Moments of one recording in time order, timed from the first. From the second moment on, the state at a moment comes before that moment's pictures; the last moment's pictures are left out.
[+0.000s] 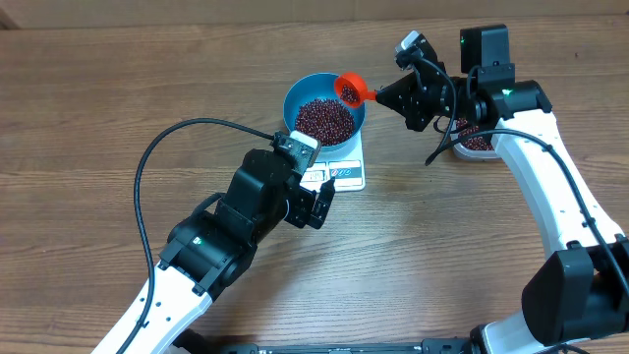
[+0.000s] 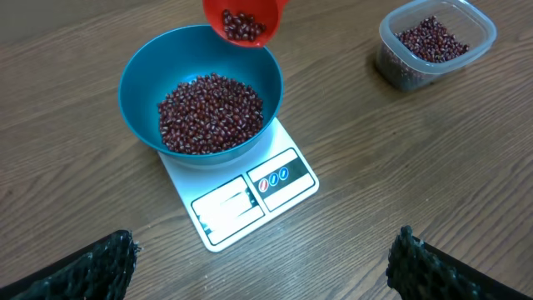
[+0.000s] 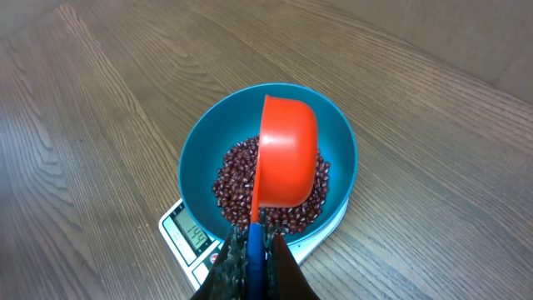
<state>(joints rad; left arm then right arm) -0.62 1.11 0.98 -0.52 -0.05 -0.13 0.14 1.71 1.47 -0.63 -0.70 -0.42</state>
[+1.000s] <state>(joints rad) -0.62 1.11 0.98 -0.52 -0.05 -0.13 0.14 1.71 1.47 -0.62 -0.70 -0.59</state>
